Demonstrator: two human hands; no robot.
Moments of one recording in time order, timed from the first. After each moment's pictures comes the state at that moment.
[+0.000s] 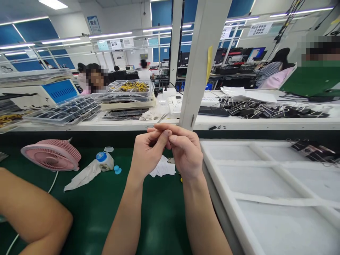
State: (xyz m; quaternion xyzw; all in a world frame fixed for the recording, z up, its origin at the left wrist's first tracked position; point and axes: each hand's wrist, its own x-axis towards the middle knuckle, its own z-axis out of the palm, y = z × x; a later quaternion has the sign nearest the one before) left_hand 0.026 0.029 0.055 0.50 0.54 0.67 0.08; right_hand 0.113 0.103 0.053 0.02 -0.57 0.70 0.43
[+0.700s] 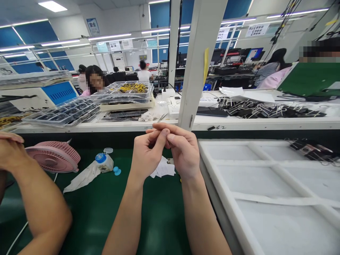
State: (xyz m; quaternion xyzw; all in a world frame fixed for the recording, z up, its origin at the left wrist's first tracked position) left_hand 0.030 0.030 0.056 0.50 0.55 0.67 0.04; right_hand 0.112 0.104 0.053 0.02 -0.57 0.70 0.43
